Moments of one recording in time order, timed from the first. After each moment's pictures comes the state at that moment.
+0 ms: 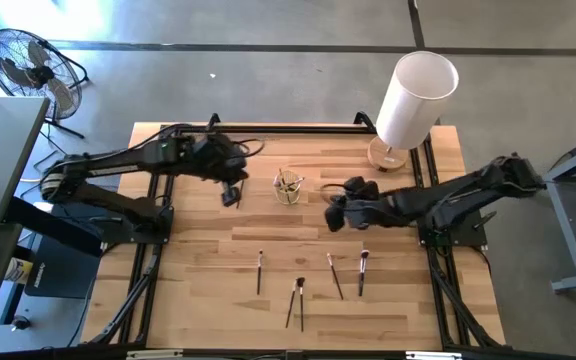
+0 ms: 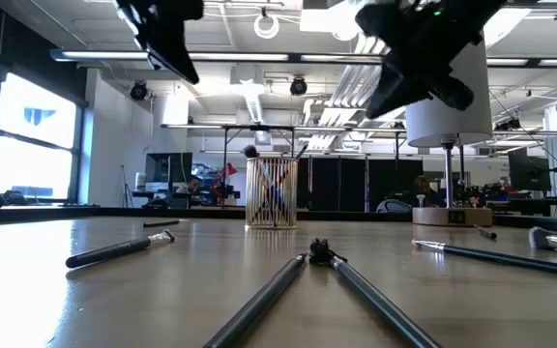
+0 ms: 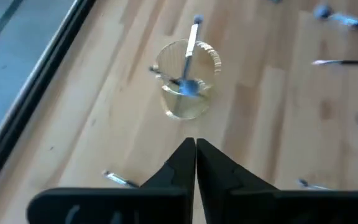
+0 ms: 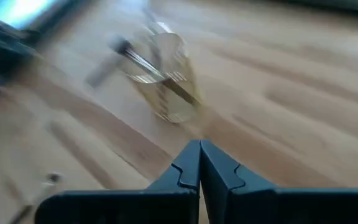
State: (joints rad) left arm 0.22 1.14 1.10 -0.75 -0.06 -0.03; right arm 0.17 1.35 0.90 -0.46 0.61 1.04
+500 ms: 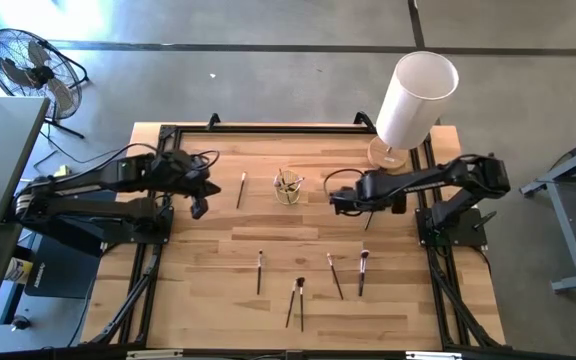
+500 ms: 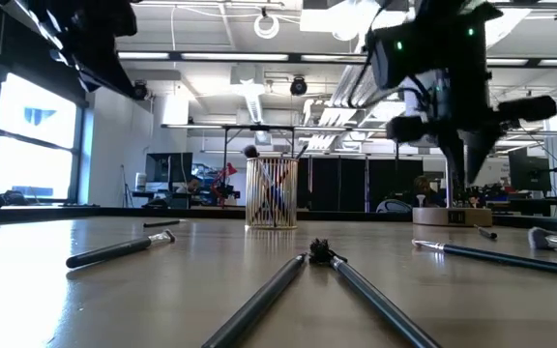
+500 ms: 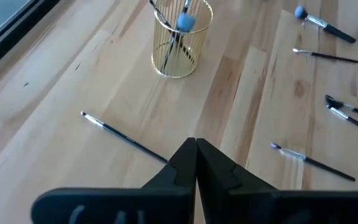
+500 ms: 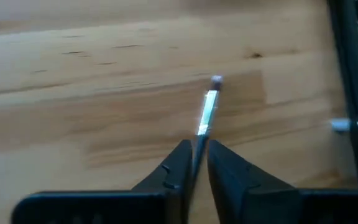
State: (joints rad) left arm 0.22 0.71 0.74 -0.74 -0.01 -0.20; right arm -0.05 1.58 1.00 -1.18 0.36 1.73
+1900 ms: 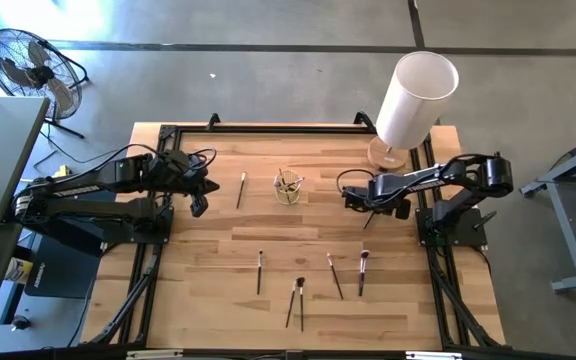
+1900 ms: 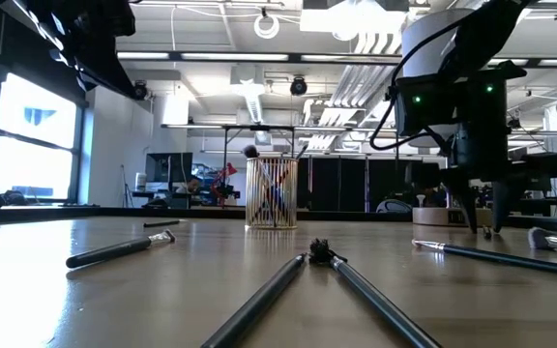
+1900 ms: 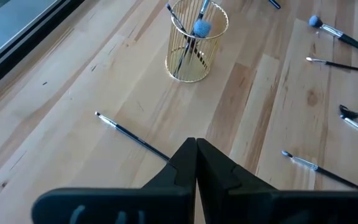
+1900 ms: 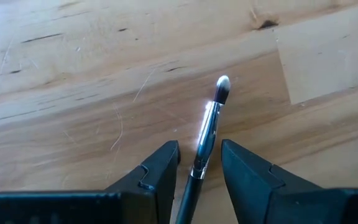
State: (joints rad) left arm 0.22 0.69 0.73 -0.74 -0.06 -0.22; right arm -0.18 1.58 0.68 -0.79 0.31 1.70
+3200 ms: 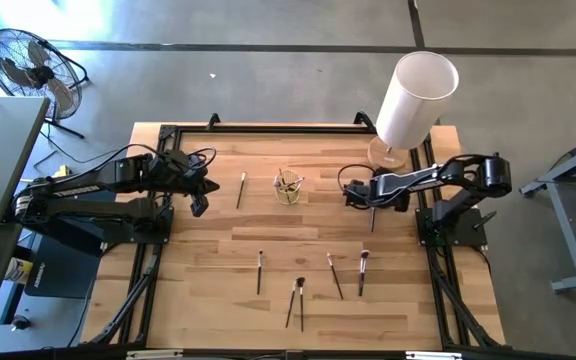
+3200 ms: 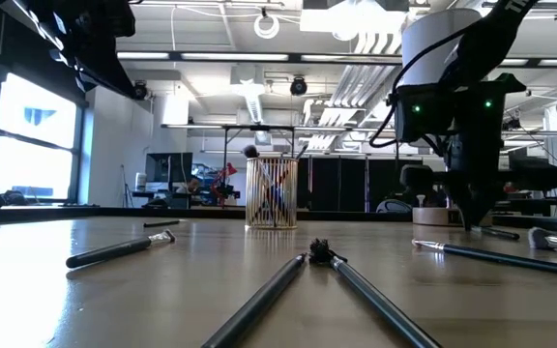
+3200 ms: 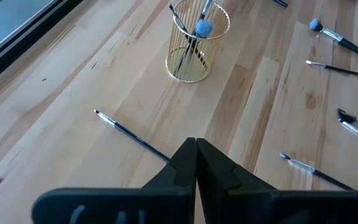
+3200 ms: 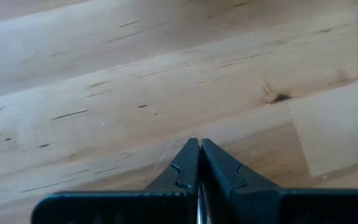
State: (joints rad) left arm 0.22 0.69 0.74 -0.74 -0.06 -0.24; right arm -0.18 1.58 0.66 -0.68 0.43 1.69
